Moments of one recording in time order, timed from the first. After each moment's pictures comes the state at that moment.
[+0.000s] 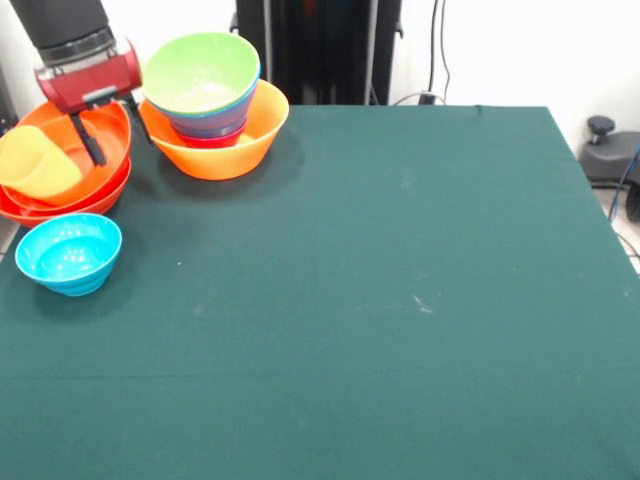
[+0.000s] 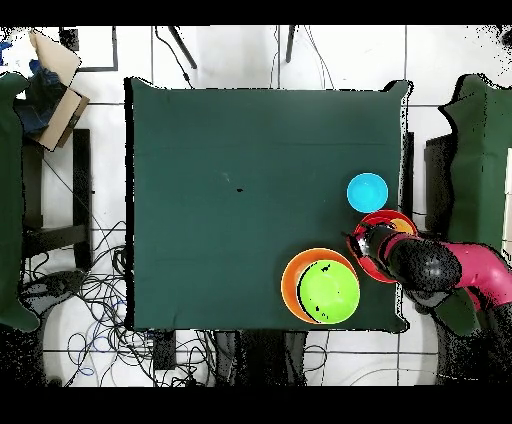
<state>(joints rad) -1.45 -0.43 1.03 1.82 -0.89 0.81 1.31</state>
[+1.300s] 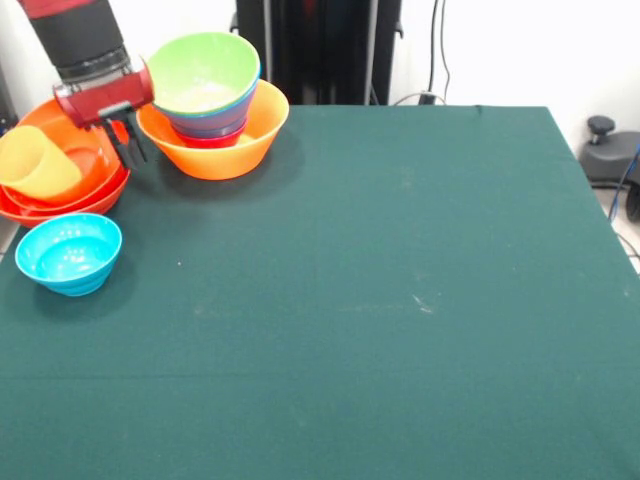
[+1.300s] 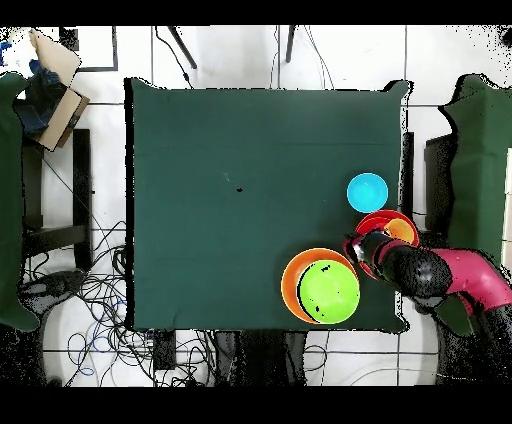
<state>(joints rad) -1.46 -0.41 1.00 1.84 -0.93 0.77 1.31</state>
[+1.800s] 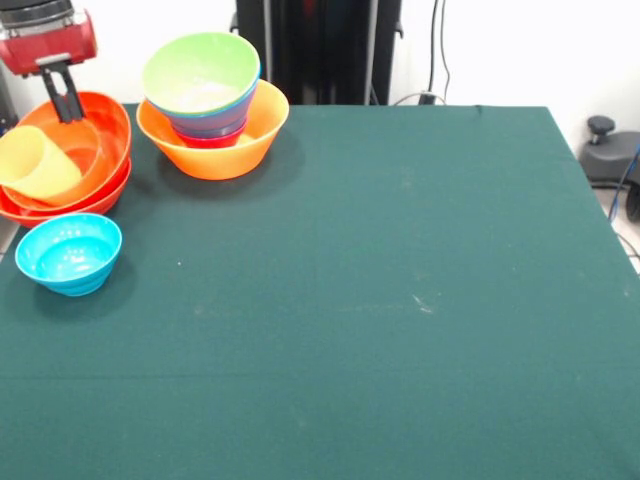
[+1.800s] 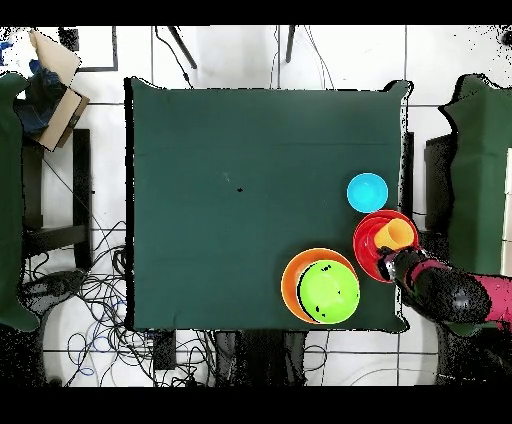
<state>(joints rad) -1.54 -0.55 1.00 1.89 -0.89 0.77 1.31</state>
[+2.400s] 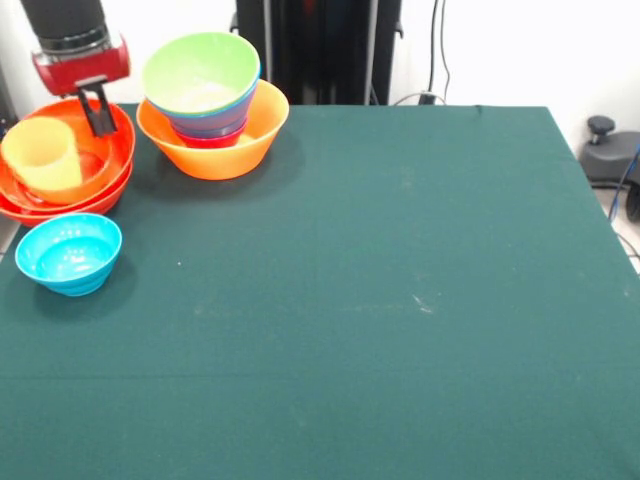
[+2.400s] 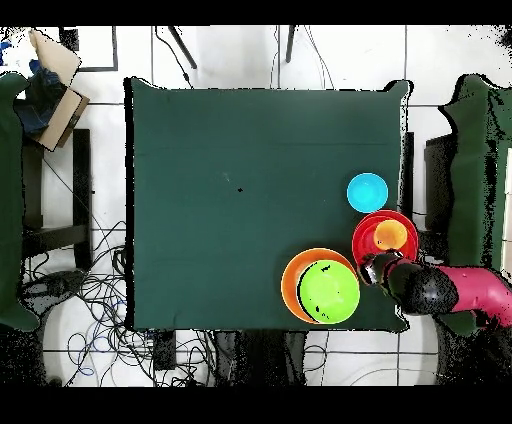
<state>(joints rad) -1.42 -0.53 0.90 1.89 -0.98 0.79 1.31</state>
